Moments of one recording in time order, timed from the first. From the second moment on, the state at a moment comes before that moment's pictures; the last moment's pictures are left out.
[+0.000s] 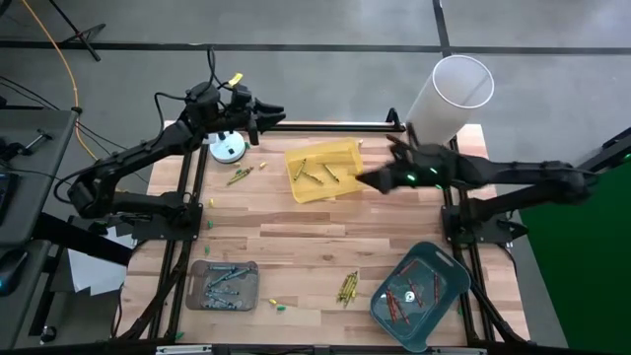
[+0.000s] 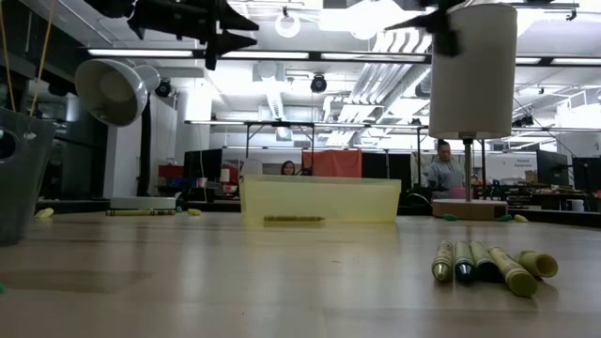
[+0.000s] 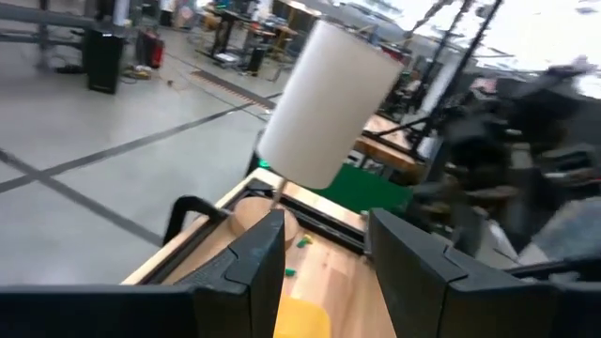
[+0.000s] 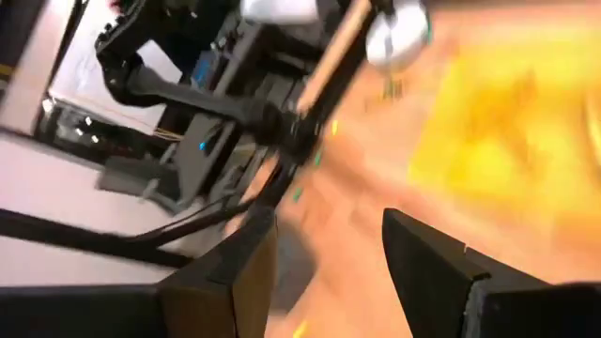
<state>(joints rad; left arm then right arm) 0.73 1.15 0.92 0.18 0.48 -0.32 -0.04 0.99 0.91 -0.25 0.08 1.01</state>
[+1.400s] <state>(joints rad) 0.38 1.29 0.74 -0.87 -0.15 -0.39 -0.31 1.40 0.92 0.32 -0.06 0.68</state>
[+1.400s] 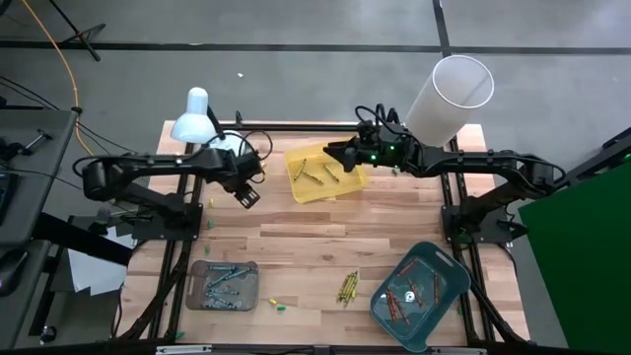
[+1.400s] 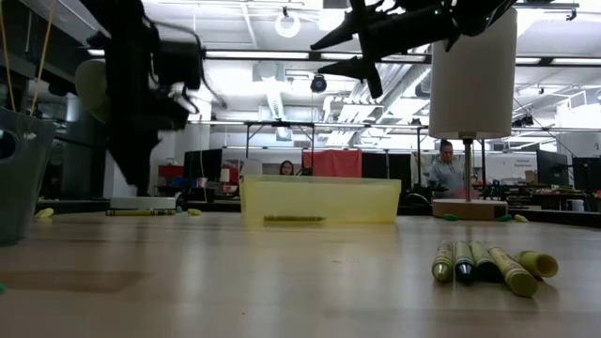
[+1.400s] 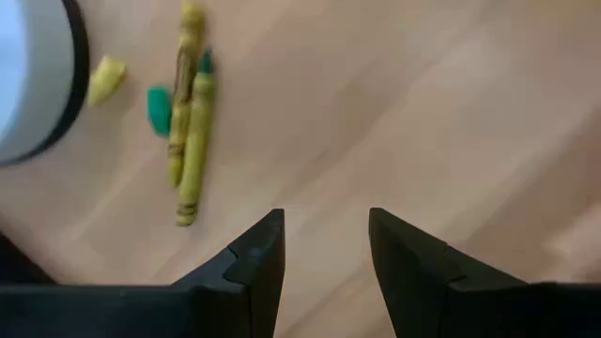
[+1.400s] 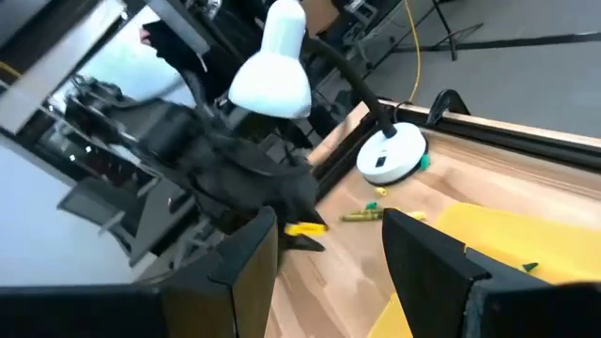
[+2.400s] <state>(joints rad) 0.57 1.52 0.71 -0.72 -0.13 -0.21 -0.27 1.40 0.92 0.24 -0.07 0.59</state>
